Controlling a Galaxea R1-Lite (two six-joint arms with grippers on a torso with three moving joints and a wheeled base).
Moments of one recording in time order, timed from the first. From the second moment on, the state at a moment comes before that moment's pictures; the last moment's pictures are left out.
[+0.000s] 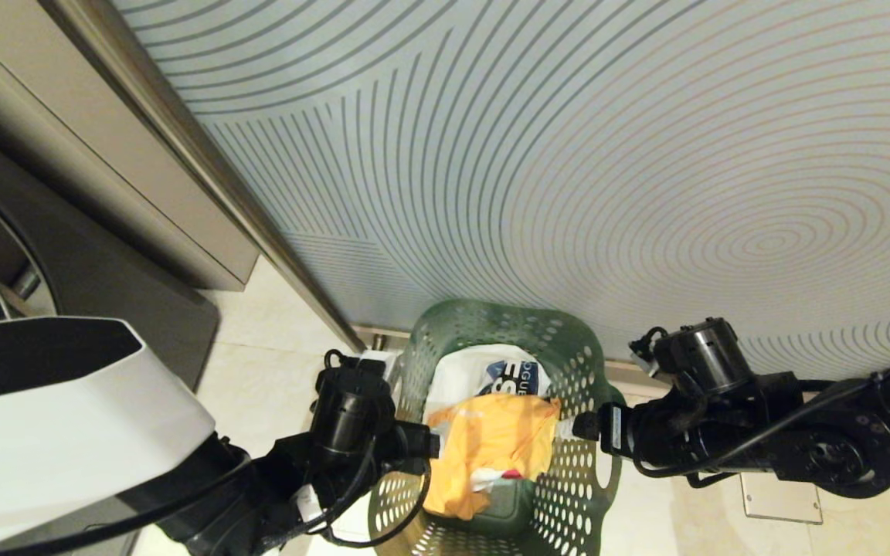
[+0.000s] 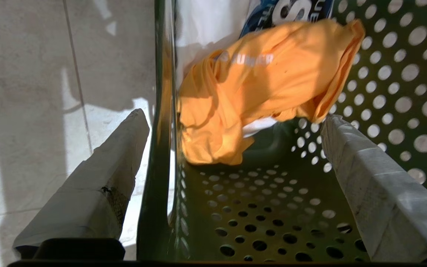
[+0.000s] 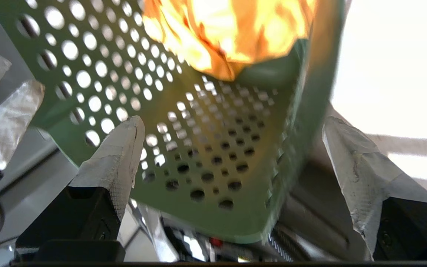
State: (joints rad) left arm -0.71 2.04 -0.66 -0.88 0.25 -0.26; right arm 0.43 1.84 -0.77 -0.30 0.14 0.61
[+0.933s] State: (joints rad) left arm -0.64 2.06 -0.75 -0.87 0.08 -0.39; right arm 0.44 1.97 -0.72 -0.66 0.24 0.56
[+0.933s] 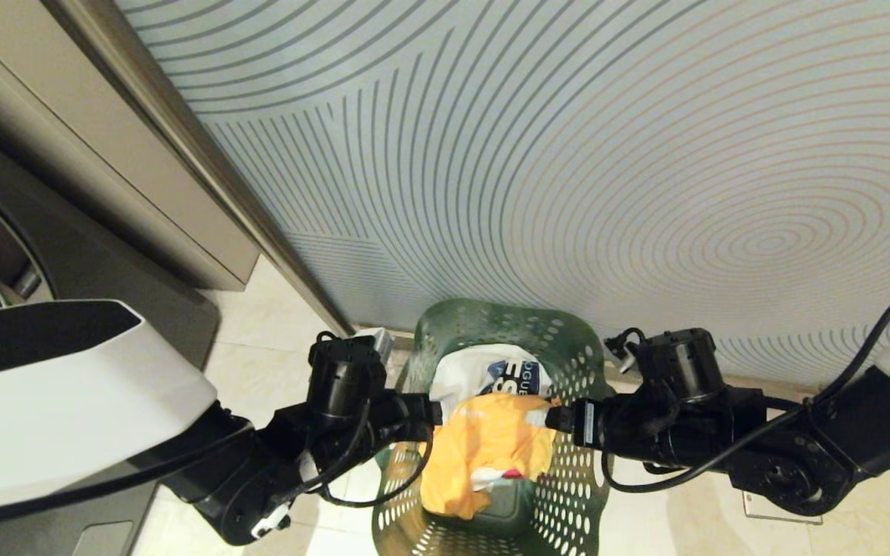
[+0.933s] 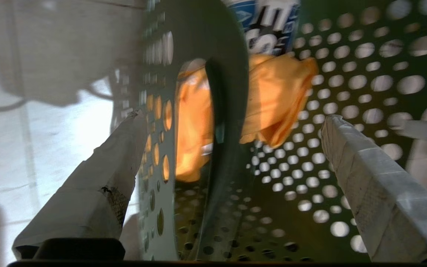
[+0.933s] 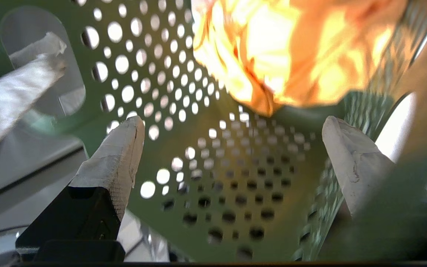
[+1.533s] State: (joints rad) left arm -0.61 2.07 -0.81 -0.87 0.00 -0.41; right arm 0.44 2.05 -0.68 -0.76 0.23 0.56
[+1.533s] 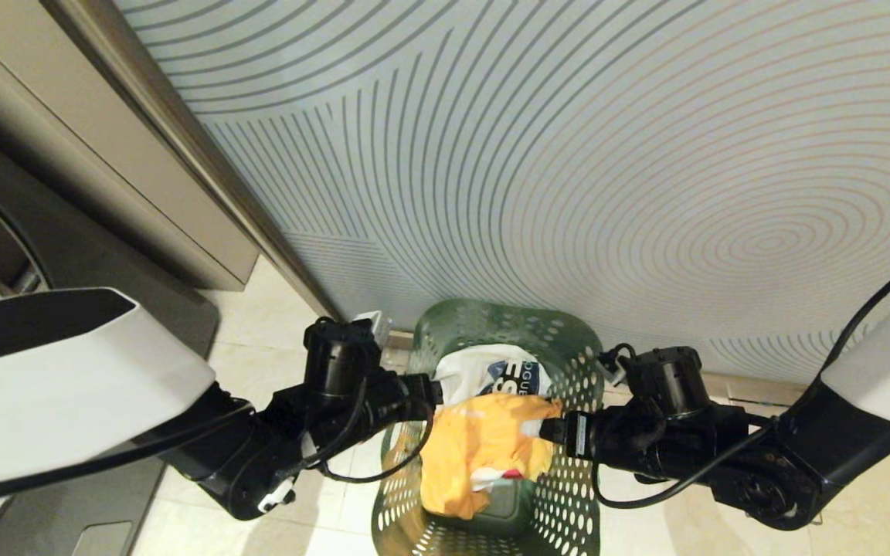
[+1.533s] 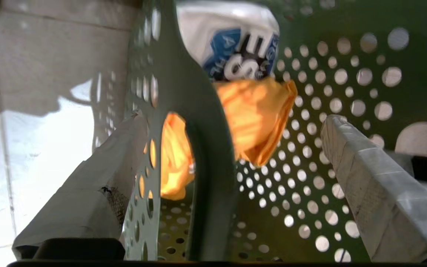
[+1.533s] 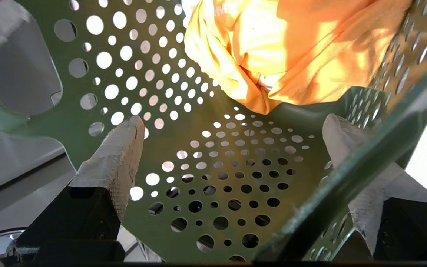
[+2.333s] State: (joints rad) left arm -0.56 1.94 -0.72 -0.73 -0.18 -0.44; right arm 0.44 2.04 -0.66 -0.75 0.22 0.56
